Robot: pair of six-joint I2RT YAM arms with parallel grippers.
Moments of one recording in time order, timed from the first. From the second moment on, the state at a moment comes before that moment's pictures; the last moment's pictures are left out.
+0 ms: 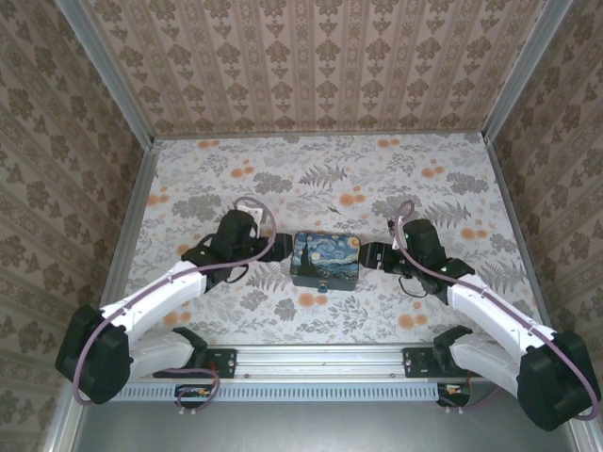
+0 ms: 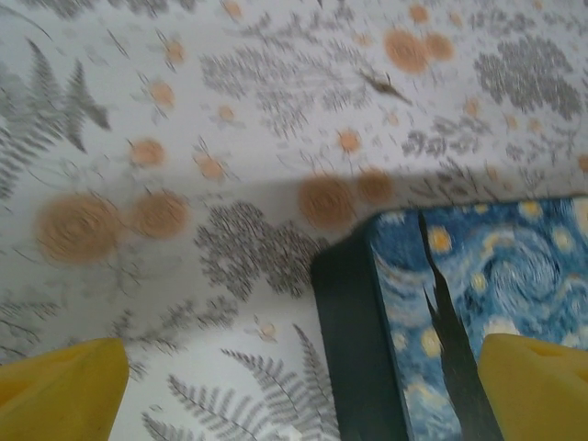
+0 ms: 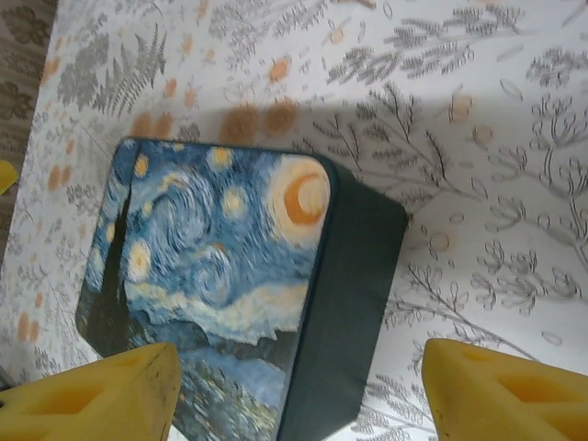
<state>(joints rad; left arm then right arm) -0.66 1.14 0.64 -0.21 0.05 -0.45 0.37 0.99 0.49 -0.23 -0.31 0.58</state>
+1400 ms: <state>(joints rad) -0.43 1.08 0.37 0.00 0.09 -0.75 0.69 1.85 1.09 0.03 -0.30 0.74</state>
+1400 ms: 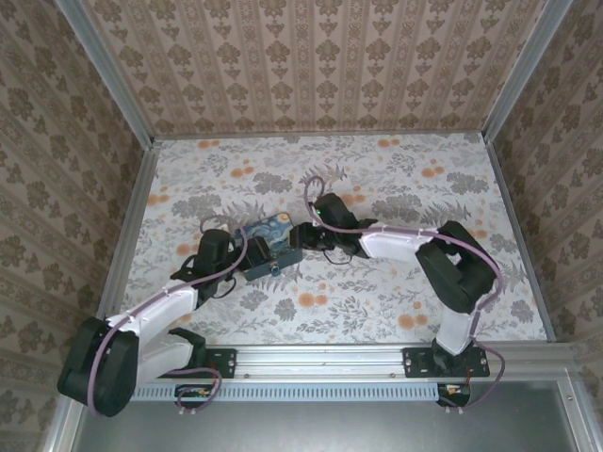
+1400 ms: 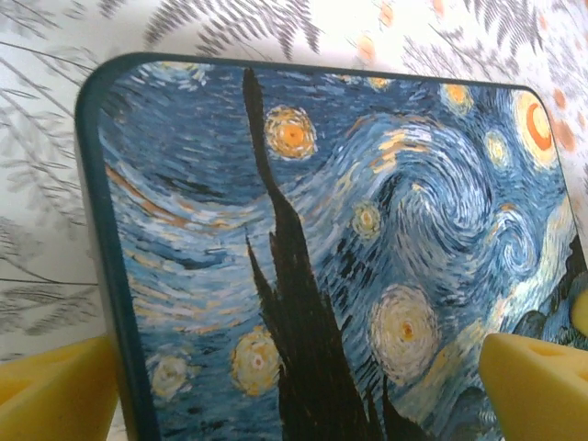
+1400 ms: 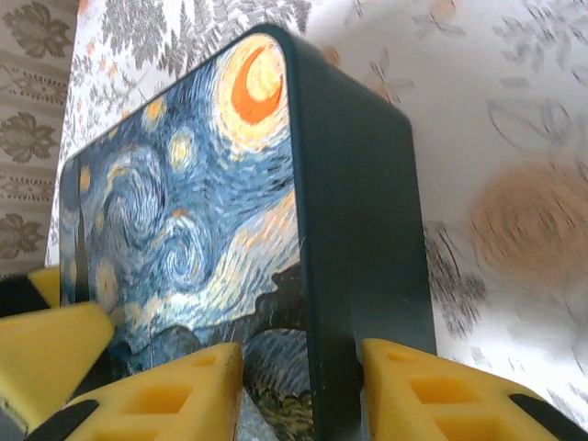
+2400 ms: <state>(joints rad) -0.40 1.92 1.17 0.03 0.19 -0.68 0.39 2.17 1.59 -0.14 -0.26 0.71</state>
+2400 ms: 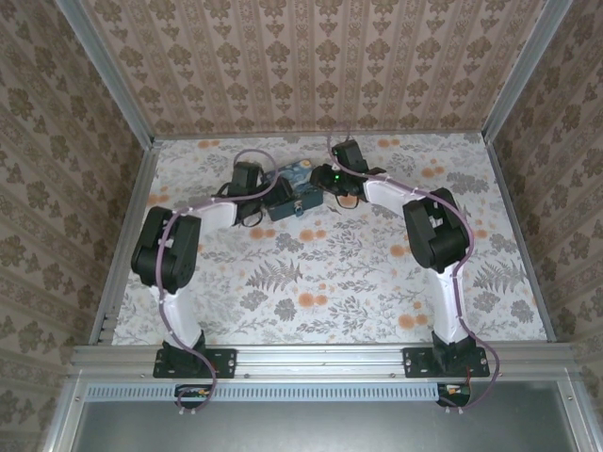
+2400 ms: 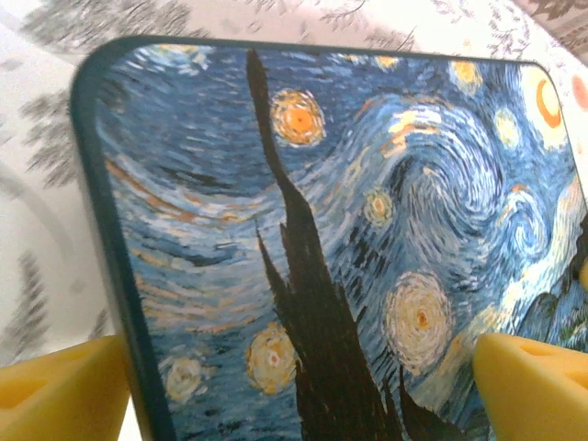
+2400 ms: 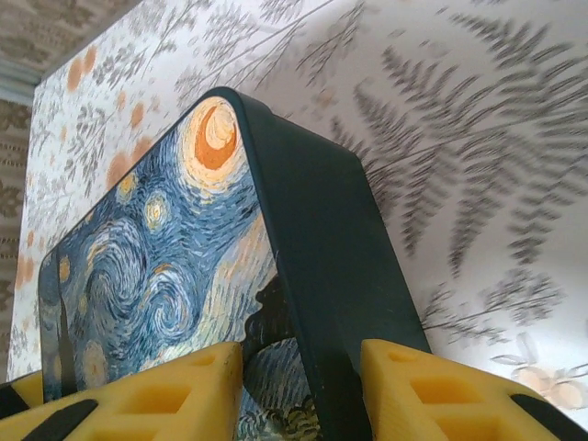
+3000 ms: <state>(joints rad) -0.54 2.08 1.43 -0.11 0.17 -0.65 0.29 2.00 1.31 -0.02 -0.18 0.72</state>
